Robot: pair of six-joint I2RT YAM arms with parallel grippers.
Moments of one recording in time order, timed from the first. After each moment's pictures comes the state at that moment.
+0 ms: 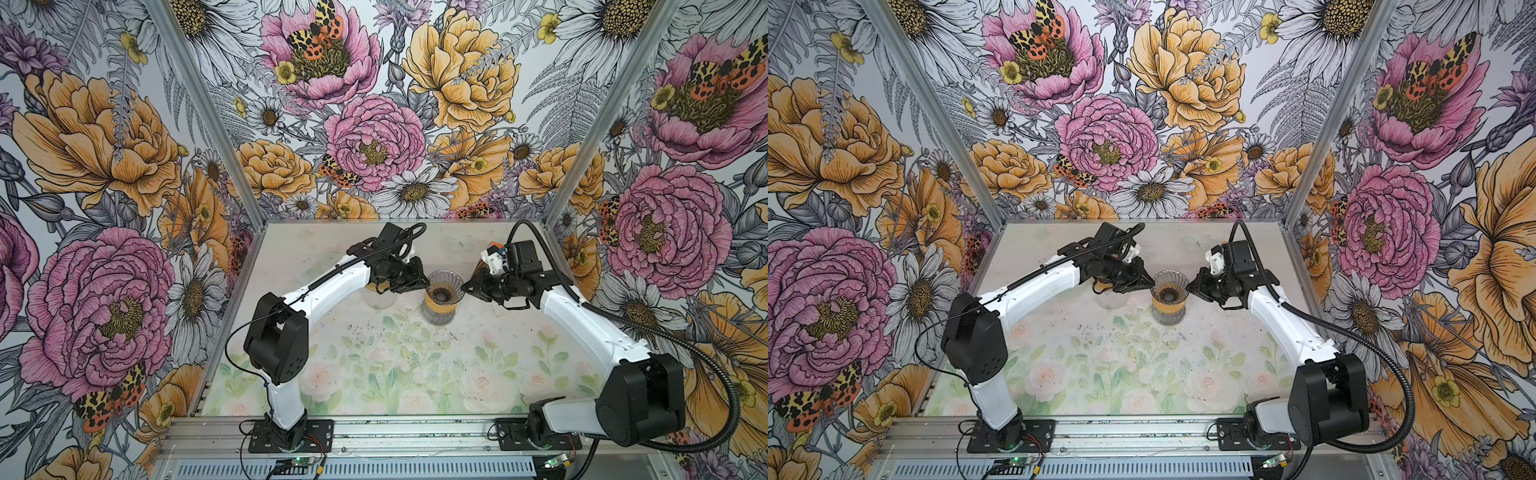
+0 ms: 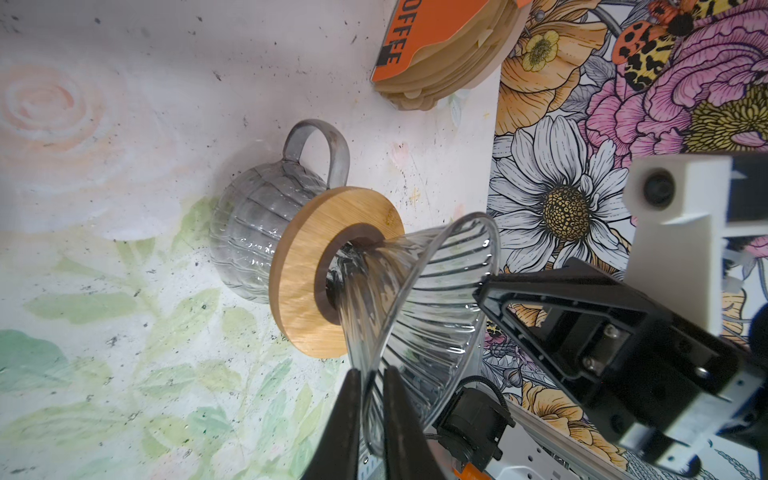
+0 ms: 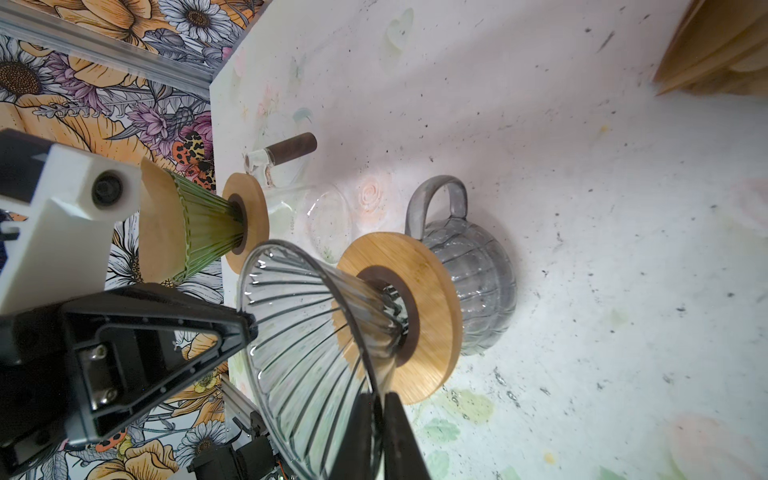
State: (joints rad) left arm -0.63 1.82 1.56 -0.65 0.52 -0.82; right arm 0.19 1.36 1.06 -0.63 -0.58 0.58
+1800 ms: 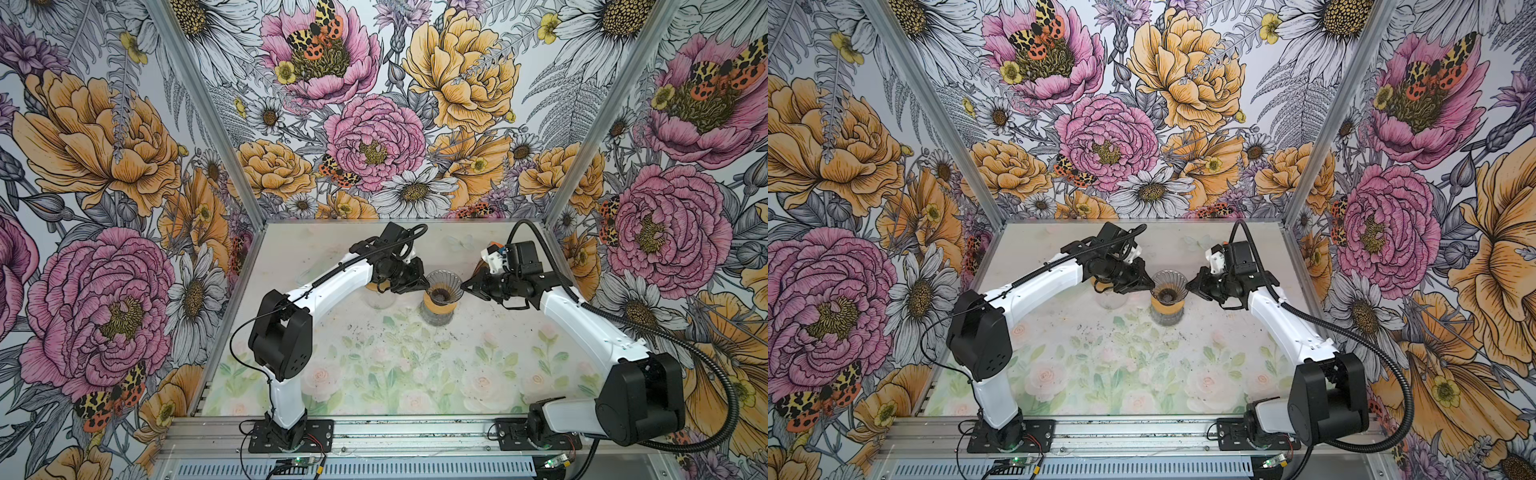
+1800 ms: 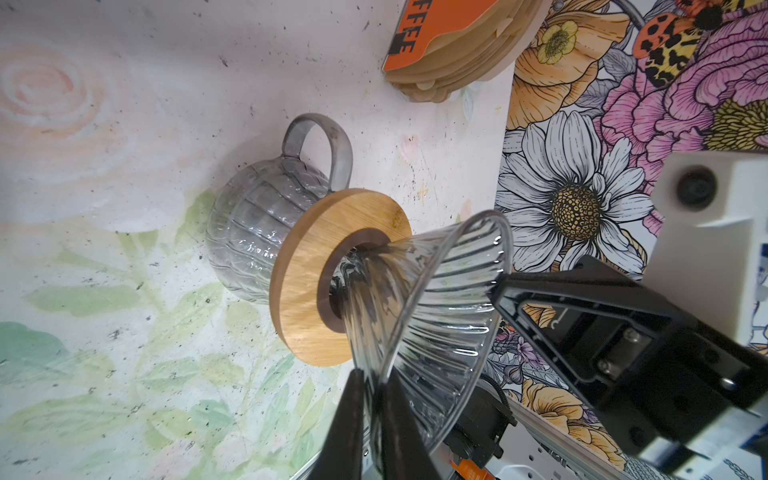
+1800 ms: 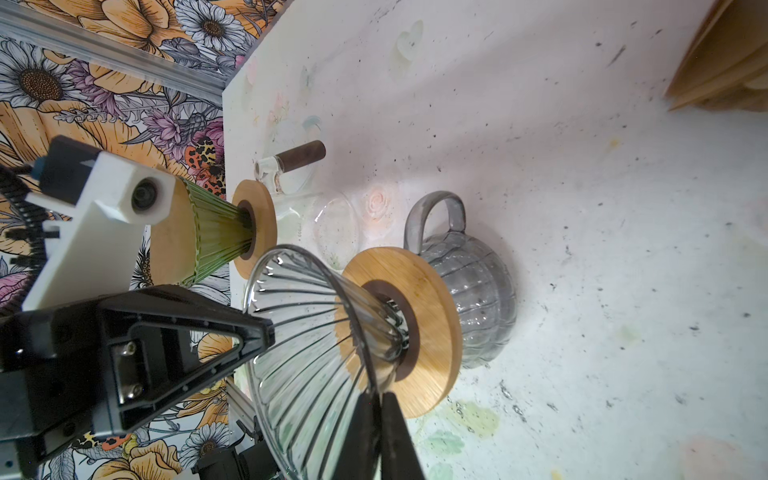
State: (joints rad) left arm -0.63 1.84 1.58 -0.69 0.52 -0.82; right arm 0.18 1.36 1.04 -0.58 -0.60 0.58
